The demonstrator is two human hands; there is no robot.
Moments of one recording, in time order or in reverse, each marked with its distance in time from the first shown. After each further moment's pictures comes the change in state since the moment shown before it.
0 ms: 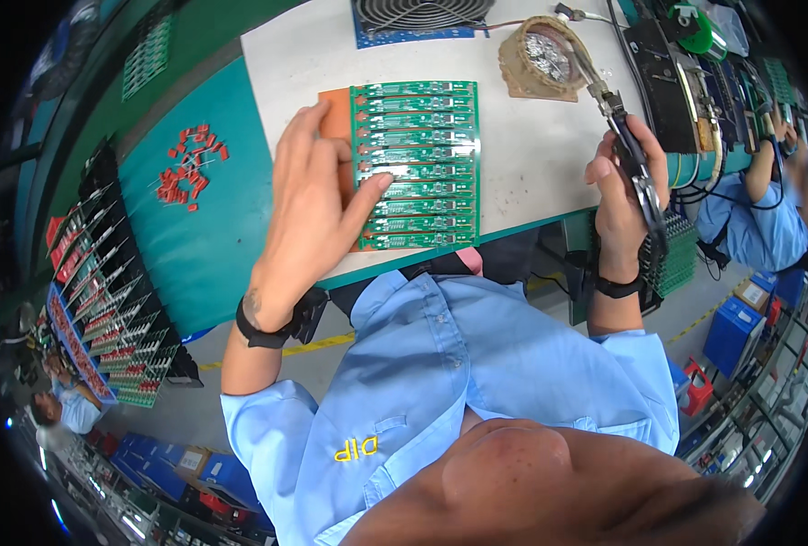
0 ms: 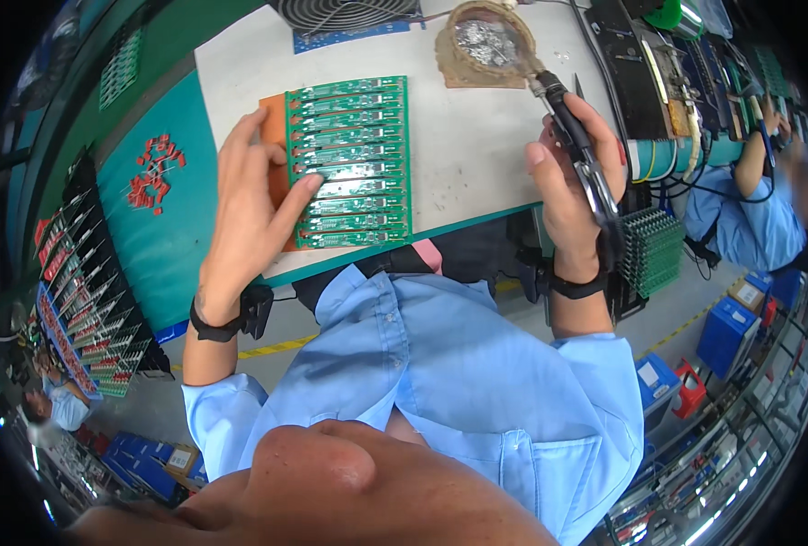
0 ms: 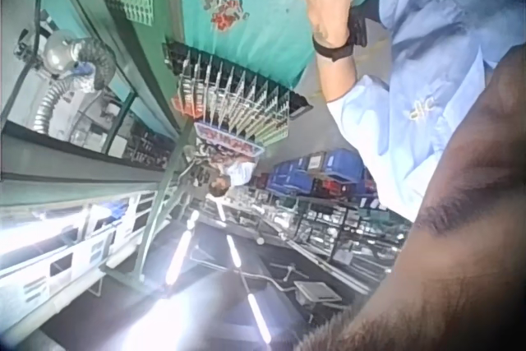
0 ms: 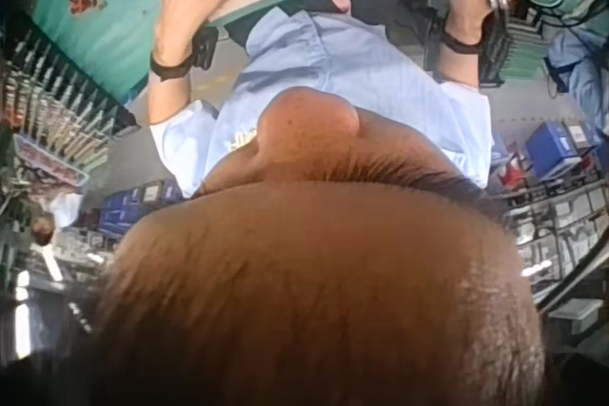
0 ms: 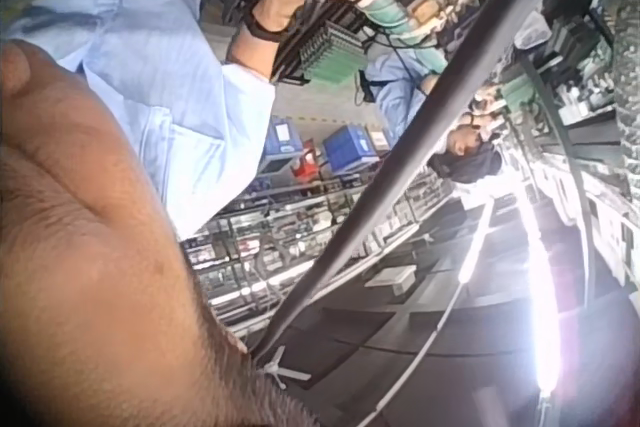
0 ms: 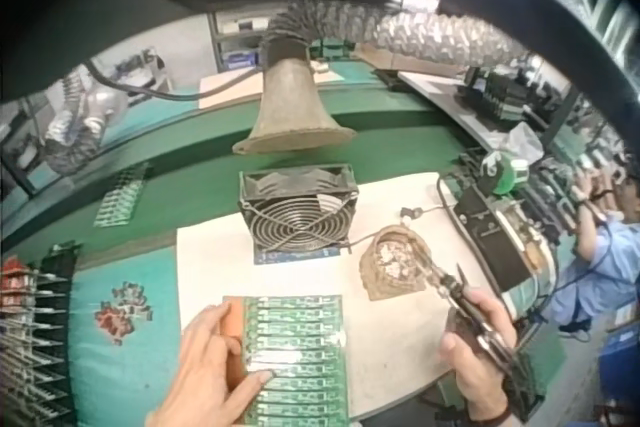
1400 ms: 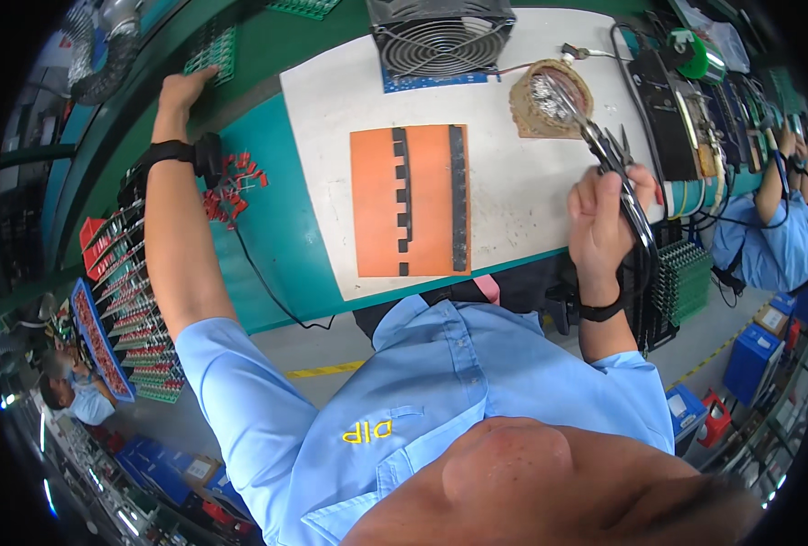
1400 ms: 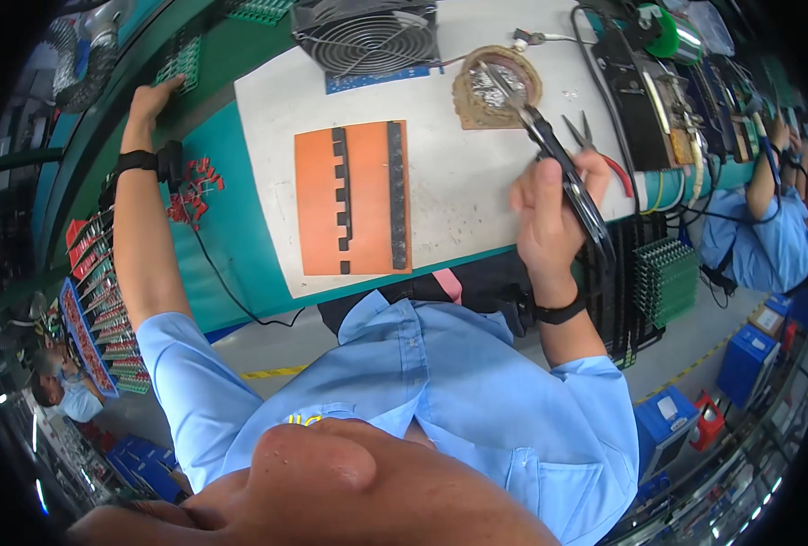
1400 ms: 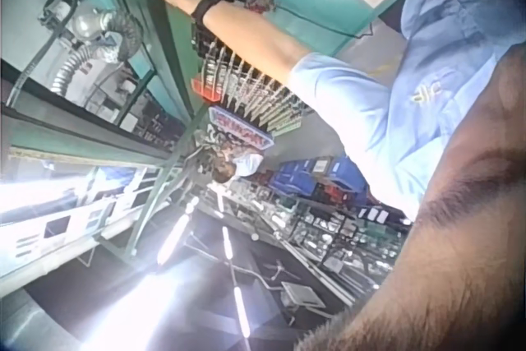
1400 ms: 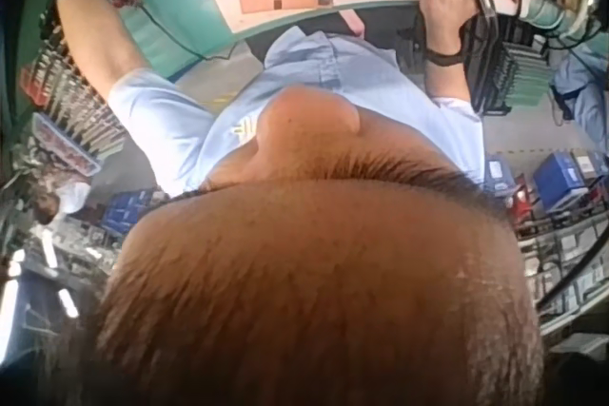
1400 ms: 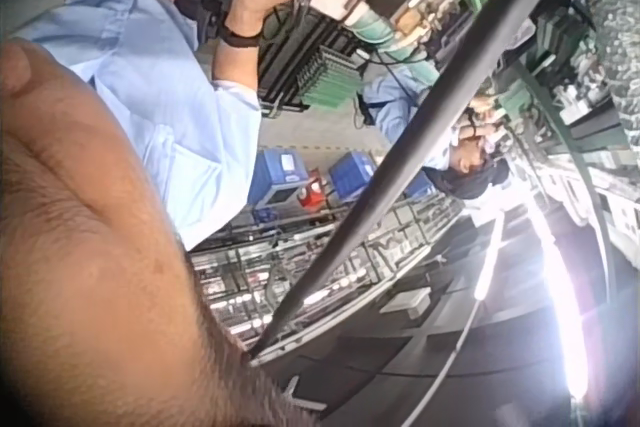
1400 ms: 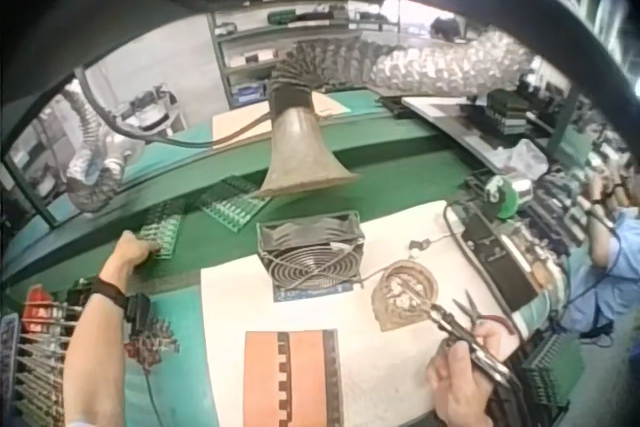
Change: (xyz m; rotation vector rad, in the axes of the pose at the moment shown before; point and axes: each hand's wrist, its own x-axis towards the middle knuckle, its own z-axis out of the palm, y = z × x) left_hand 0.192 -0.283 -0.156 0.320 0.170 -0.780; right_hand -0.011 0.014 0.033 0.483 0.024 0.017
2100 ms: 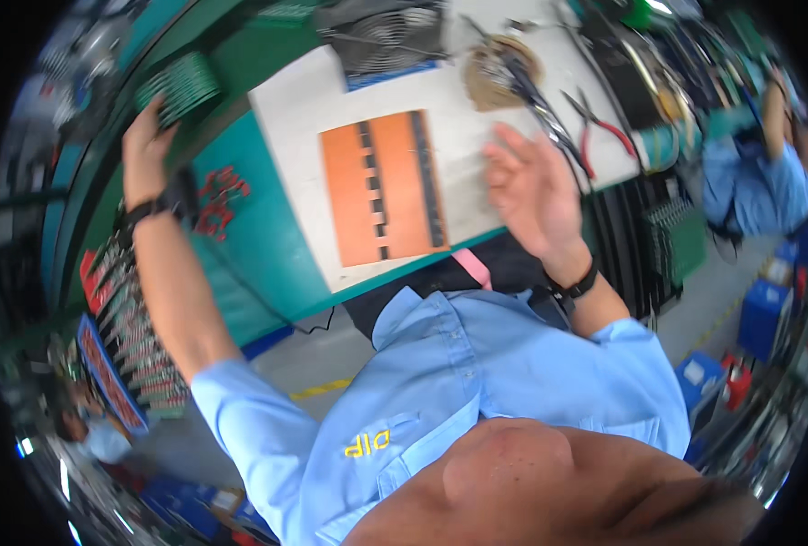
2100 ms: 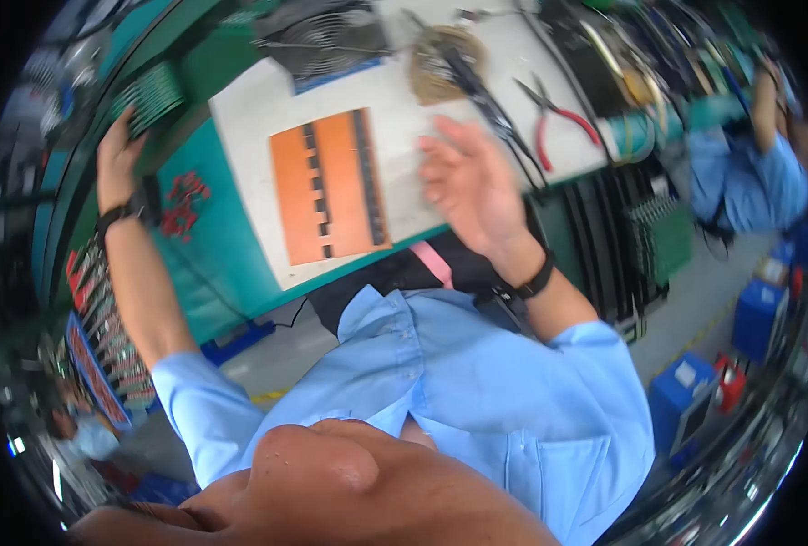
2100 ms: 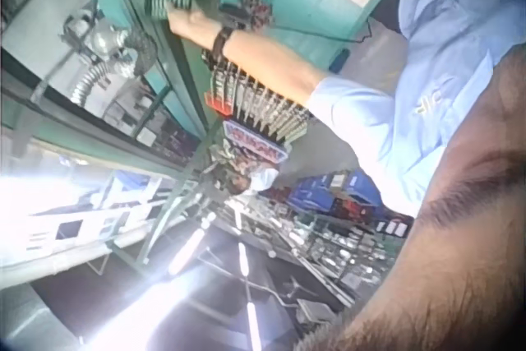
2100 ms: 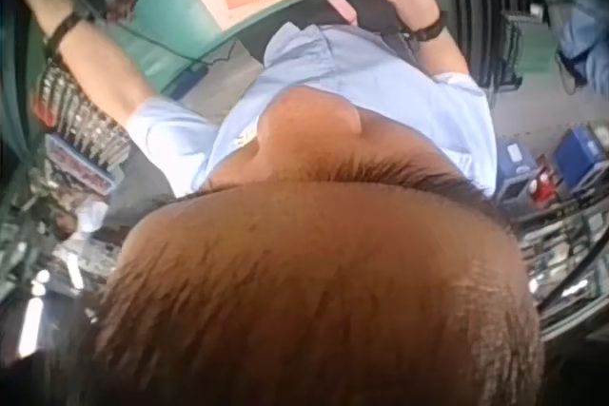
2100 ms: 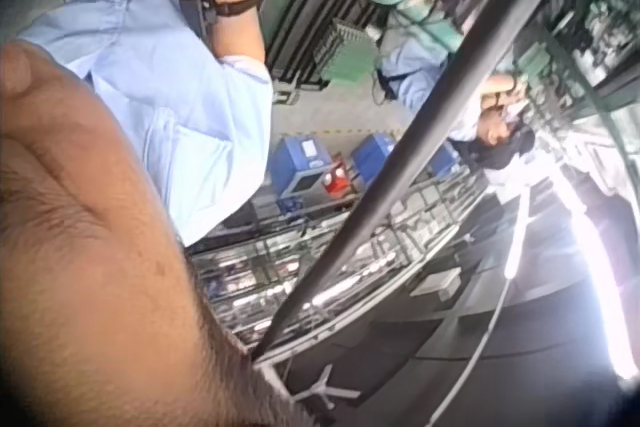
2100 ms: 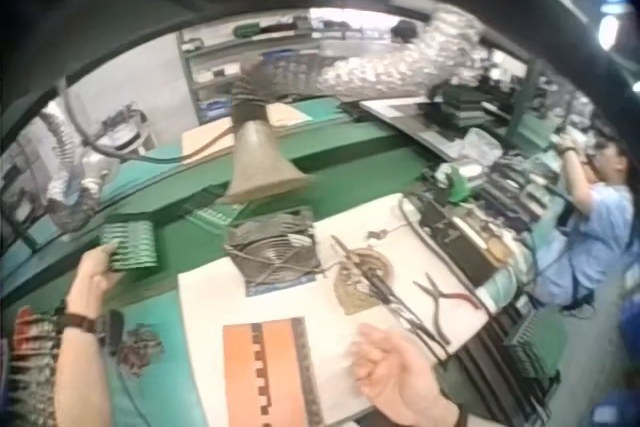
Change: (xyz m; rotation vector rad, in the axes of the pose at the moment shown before) left_hand -0.024 -0.005 -0.023 -1.122 -0.107 -0.267; right_hand -0.017 0.002 0.015 0.737 -0.041 0.748
